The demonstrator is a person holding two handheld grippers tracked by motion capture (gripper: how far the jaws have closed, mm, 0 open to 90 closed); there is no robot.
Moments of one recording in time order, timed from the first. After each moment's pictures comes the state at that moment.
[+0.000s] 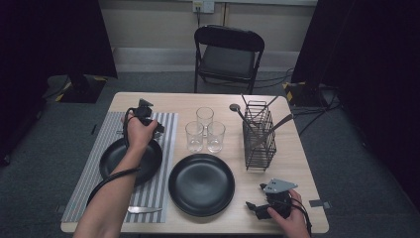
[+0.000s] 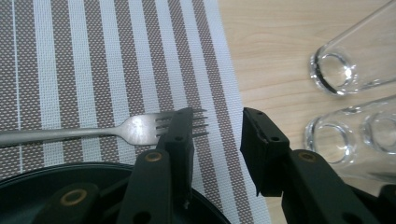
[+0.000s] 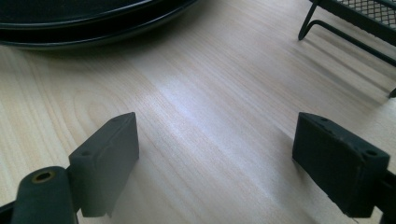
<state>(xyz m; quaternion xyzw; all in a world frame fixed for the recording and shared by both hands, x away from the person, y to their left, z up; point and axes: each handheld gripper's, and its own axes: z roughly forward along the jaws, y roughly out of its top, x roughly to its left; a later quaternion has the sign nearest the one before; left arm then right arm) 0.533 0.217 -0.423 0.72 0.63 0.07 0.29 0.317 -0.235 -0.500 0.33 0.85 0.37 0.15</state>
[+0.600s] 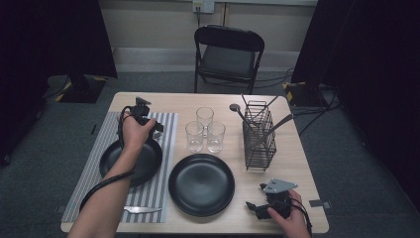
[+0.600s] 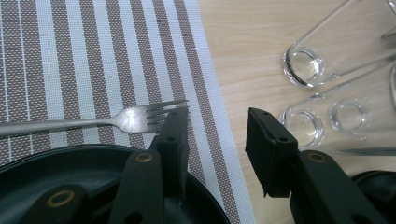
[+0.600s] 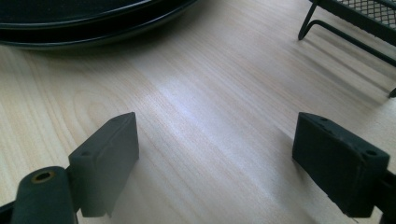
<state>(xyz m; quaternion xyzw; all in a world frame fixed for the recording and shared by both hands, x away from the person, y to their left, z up) 0.516 0.219 -0.401 0.72 0.62 0.06 0.31 0.317 -0.235 -0.500 0.33 0.86 0.37 0.15</state>
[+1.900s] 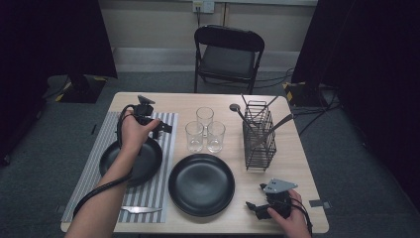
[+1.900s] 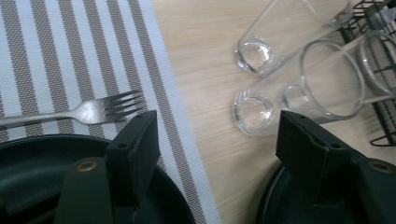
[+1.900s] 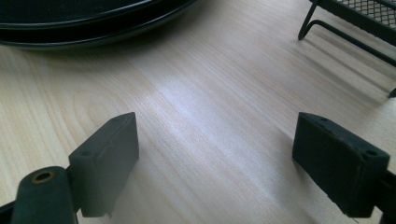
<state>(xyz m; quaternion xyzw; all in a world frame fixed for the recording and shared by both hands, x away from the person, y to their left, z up) 0.498 0.203 -0.376 0.75 0.58 0.03 0.33 0.317 -0.235 -0.500 0.33 0.86 0.37 0.15</state>
